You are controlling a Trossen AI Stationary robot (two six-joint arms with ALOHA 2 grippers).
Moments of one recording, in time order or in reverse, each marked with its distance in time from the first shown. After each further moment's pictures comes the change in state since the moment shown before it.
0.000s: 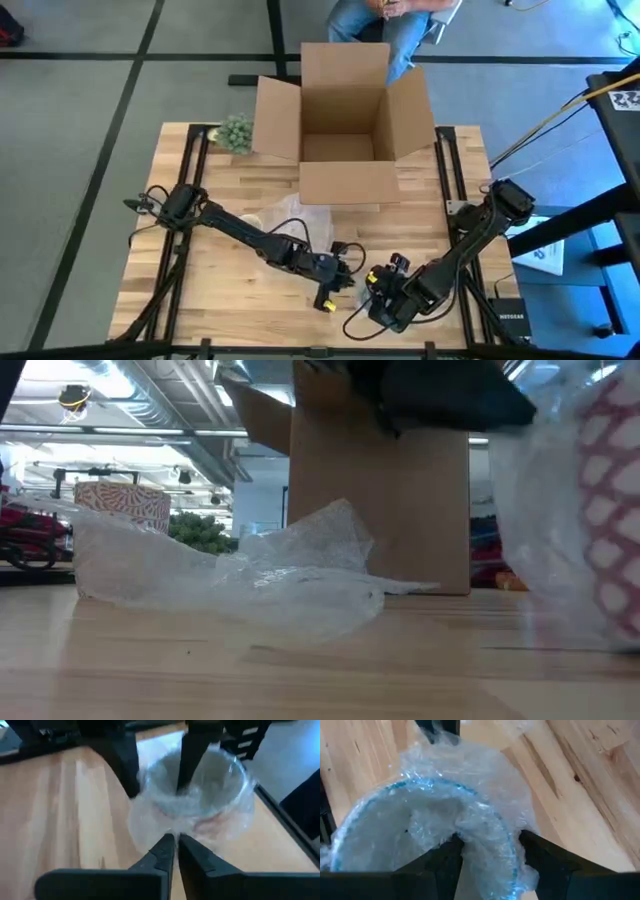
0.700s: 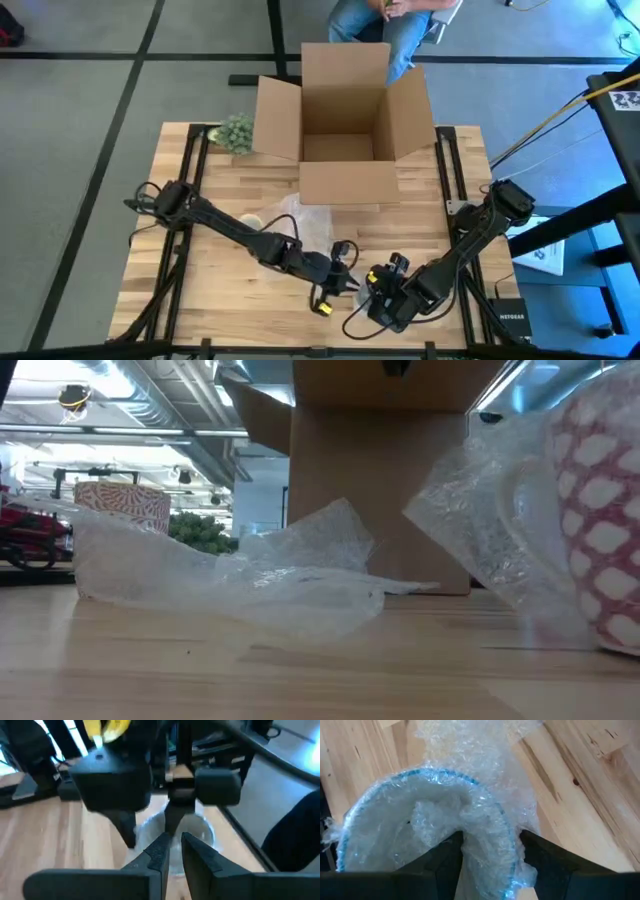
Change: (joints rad) left arm -0.001 -0.035 0.004 0.040 -0.033 0.002; right arm 0.000 0.001 0.000 0.007 0.011 0.003
